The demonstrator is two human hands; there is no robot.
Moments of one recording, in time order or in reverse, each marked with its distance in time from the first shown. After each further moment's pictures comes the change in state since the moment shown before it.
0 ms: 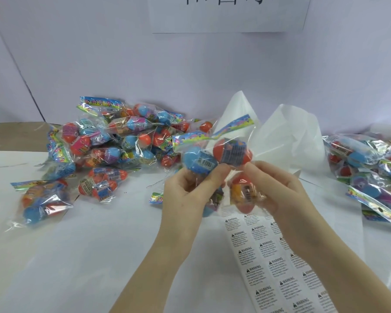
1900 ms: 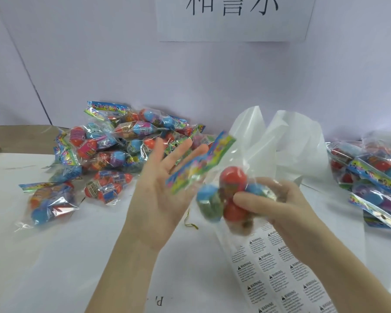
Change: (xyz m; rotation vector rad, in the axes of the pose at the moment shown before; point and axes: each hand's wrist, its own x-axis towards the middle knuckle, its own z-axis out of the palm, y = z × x) left_hand 0.010 0.016 -0.036 -0.331 -0.112 -0.090; right_hand -0.001 0.000 -0.007 -0.073 -0.127 0.053
